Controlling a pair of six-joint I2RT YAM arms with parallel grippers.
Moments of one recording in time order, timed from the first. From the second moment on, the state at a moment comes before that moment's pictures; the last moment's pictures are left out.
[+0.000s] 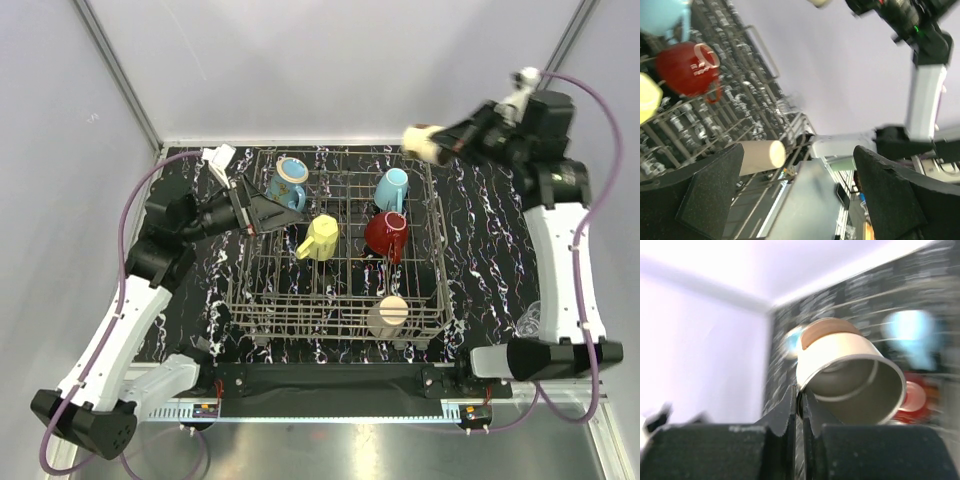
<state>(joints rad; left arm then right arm) -0.33 0.96 1.10 -0.26 0.79 -0.88 -0.02 1.32 1.72 -0.73 -0.42 0.72</state>
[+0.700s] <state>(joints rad) -0.39 0.73 0.97 0.12 0.60 -0.96 0.51 1.37 1.56 0.08 -0.91 1.14</state>
